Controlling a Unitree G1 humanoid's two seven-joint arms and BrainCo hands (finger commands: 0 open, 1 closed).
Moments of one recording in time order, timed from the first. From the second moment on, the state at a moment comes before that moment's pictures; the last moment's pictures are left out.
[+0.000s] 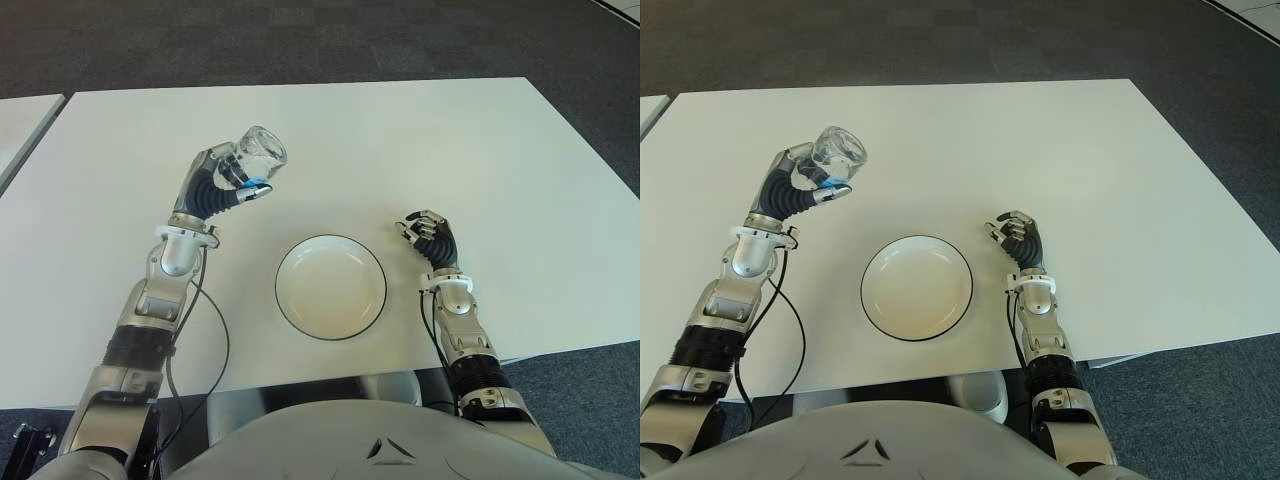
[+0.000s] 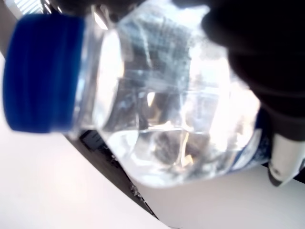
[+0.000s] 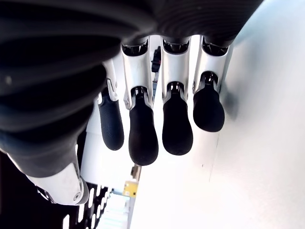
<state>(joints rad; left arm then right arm) -0.12 0.40 -0.05 0.11 0.27 -0.31 0.12 -0.08 -0.11 -0.03 0.47 -0.12 -0.28 -0.11</state>
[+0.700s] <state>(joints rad) -0.04 0.36 -0.15 -0.13 0.53 -0.32 0.11 -0.09 -0.11 -0.03 0.48 -0.12 -0.28 -0.11</state>
